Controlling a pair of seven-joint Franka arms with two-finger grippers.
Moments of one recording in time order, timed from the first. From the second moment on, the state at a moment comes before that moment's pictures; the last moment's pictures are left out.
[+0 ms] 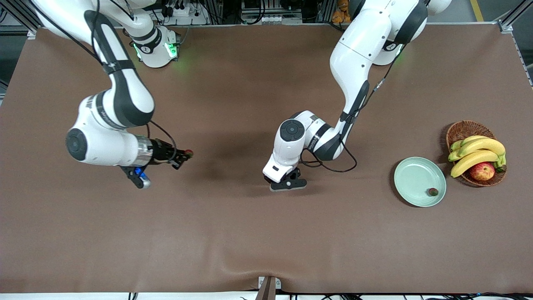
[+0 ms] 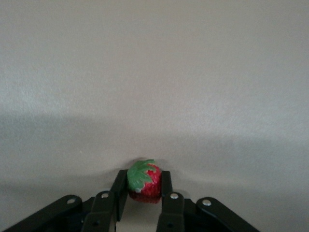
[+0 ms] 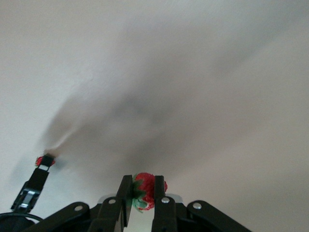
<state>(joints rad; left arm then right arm) -0.66 0.92 -0.02 -1.37 0.14 2.53 -0.92 0.20 0.42 0.09 -1.71 0.43 1.97 0.86</state>
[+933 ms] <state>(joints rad) -0.04 0.63 0.00 -1.64 0.14 2.30 -0.67 0.61 0.74 0.10 -1.56 0.50 2.53 1.37</state>
